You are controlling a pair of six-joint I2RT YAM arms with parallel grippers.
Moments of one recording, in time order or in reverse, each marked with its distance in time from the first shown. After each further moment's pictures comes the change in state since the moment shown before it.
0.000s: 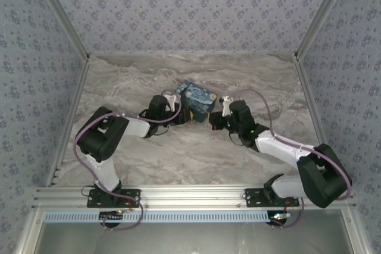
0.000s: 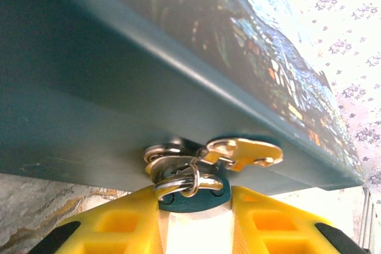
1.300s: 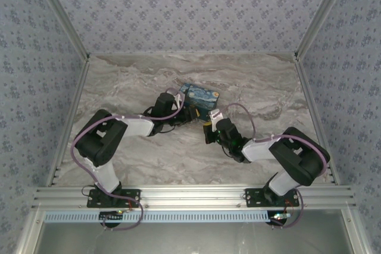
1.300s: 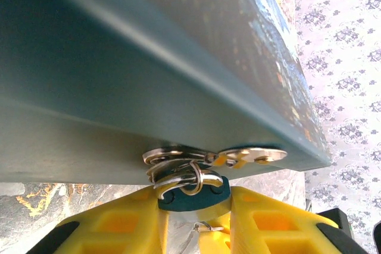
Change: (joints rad) left arm -0.073 -0.045 0.077 -0.130 -0.027 -0.254; right arm 0.180 0.261 -0.134 0.424 0.310 -0.180
